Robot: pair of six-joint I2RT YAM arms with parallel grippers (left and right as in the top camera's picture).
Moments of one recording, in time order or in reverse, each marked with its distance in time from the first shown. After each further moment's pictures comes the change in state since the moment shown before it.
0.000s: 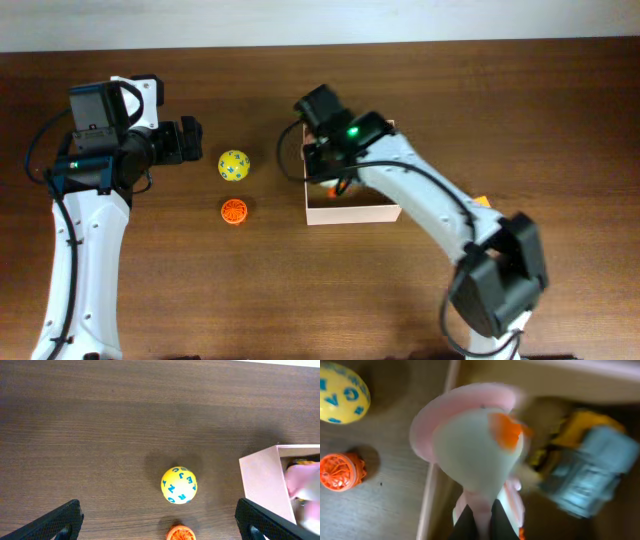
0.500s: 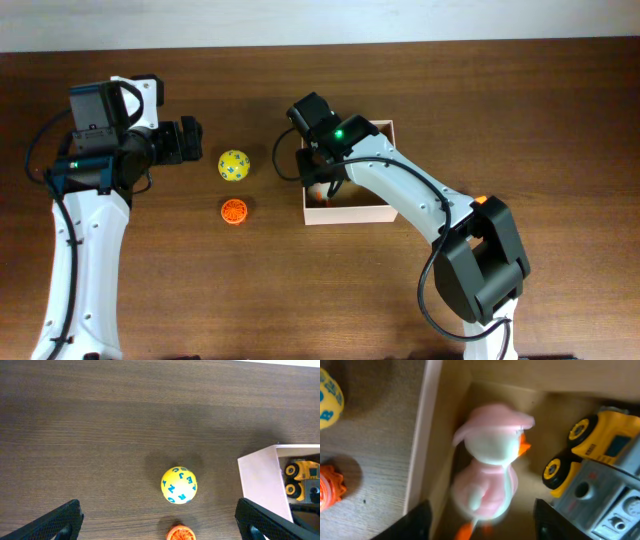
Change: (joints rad) left arm 0.000 0.000 0.000 0.000 0.000 0.000; right arm -0.004 0.069 0.002 0.048 0.006 -0.015
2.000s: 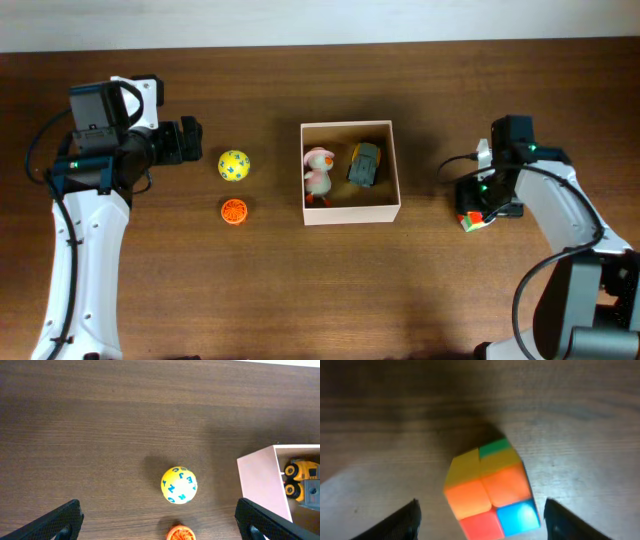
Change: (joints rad) left arm 0.000 0.000 0.000 0.000 0.000 0.000; right arm -0.739 -0.377 -0.593 0.001 -0.070 -0.427
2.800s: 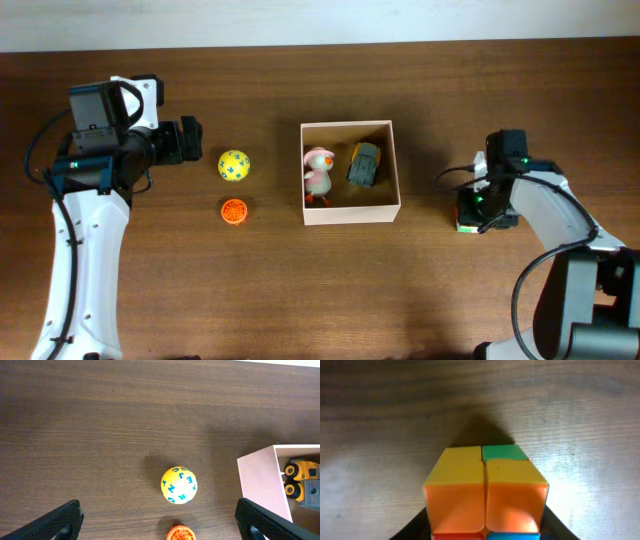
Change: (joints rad) left arm 0.000 0.000 0.000 0.000 0.000 0.000; right arm 0.000 0.000 -0.074 0.037 -0.007 0.049
